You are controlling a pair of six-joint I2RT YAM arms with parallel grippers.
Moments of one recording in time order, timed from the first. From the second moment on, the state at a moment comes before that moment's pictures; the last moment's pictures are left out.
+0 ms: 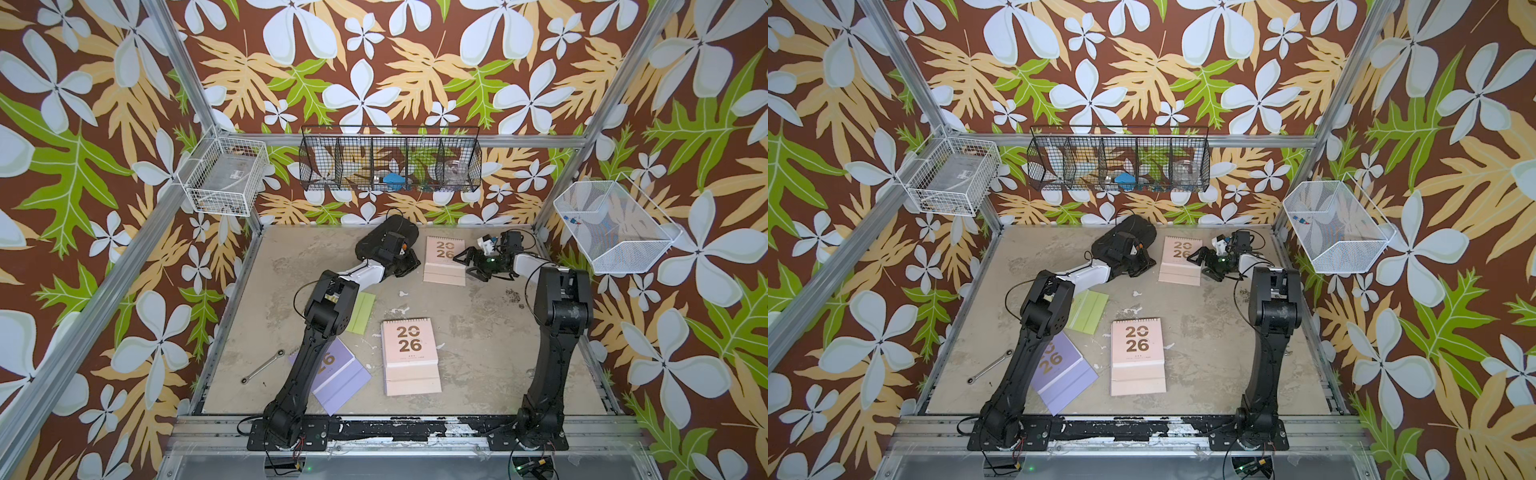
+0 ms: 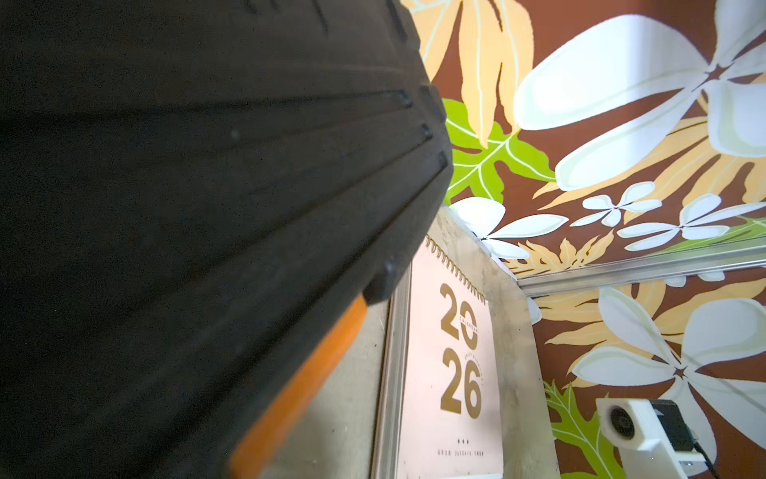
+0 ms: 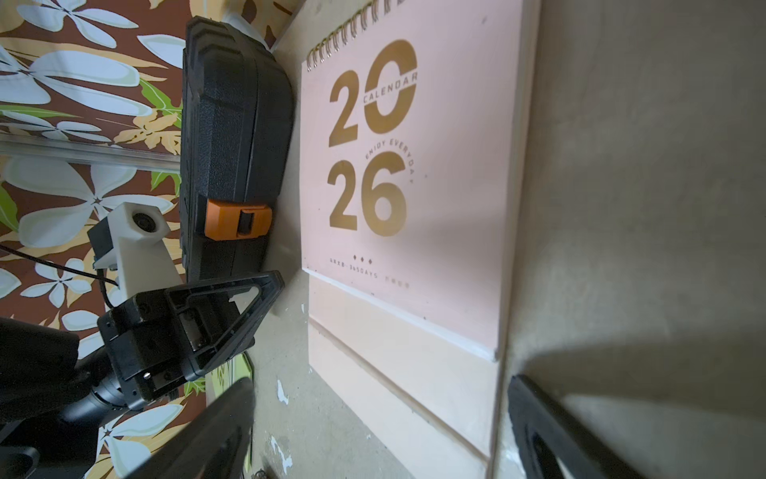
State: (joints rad) left arm -0.51 2.52 1.96 -0.07 0.35 -0.97; right arm -0.09 2.24 1.56 -0.34 -0.77 0.38
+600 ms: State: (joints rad) left arm -0.52 2.60 2.02 -0.05 0.35 -0.99; right arm -0.10 2.27 1.52 -0.15 -0.89 0.45
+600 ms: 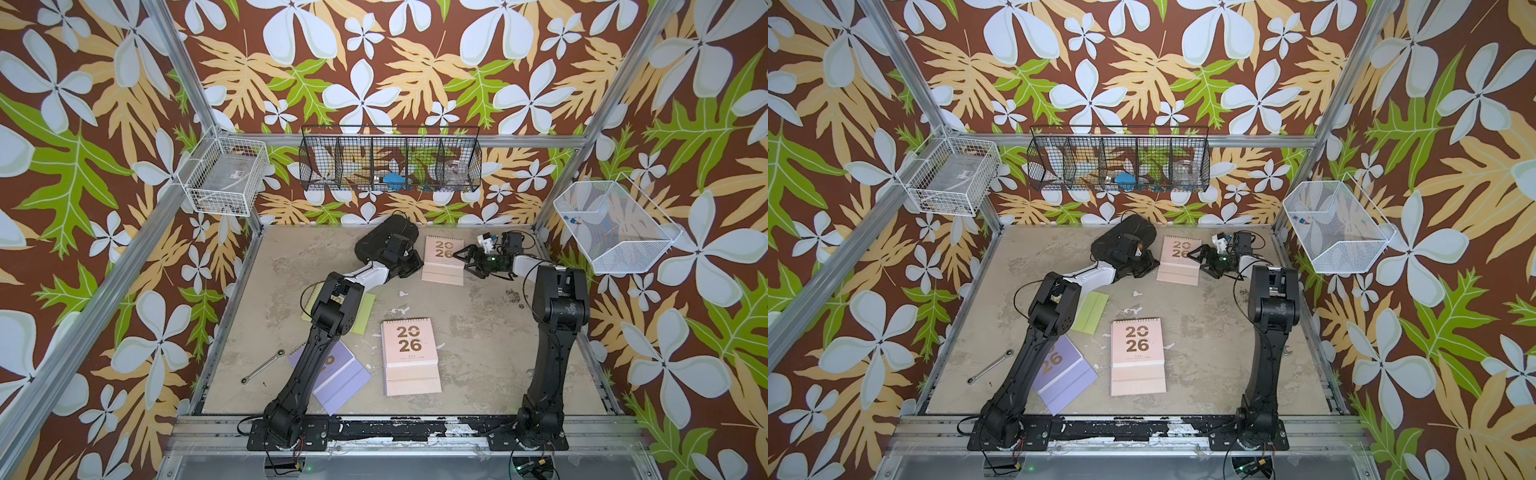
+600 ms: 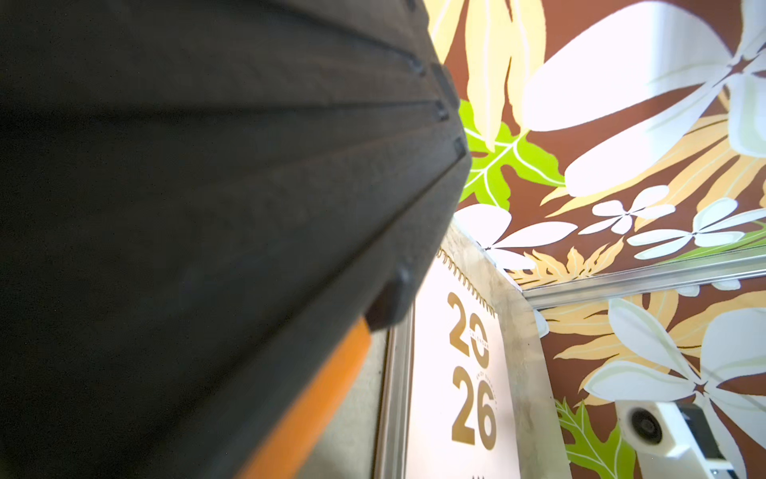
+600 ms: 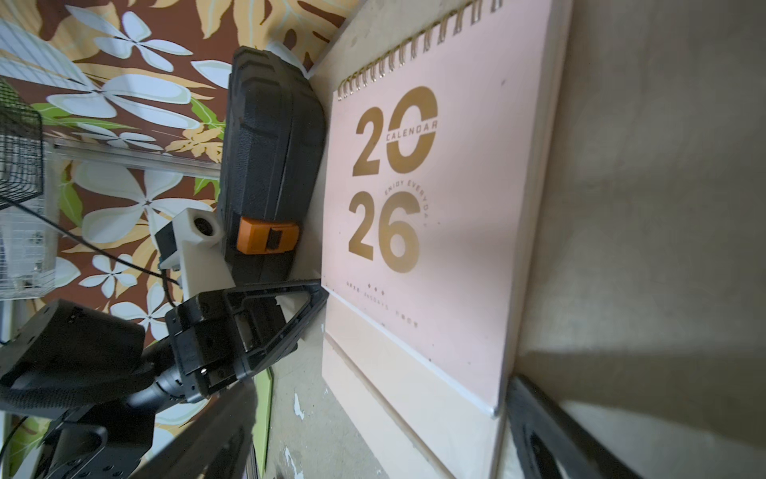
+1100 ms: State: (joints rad) left arm -0.52 2.57 1.97 -0.02 0.32 -0.99; right arm -0.10 2.24 1.34 0.19 -0.96 0.74
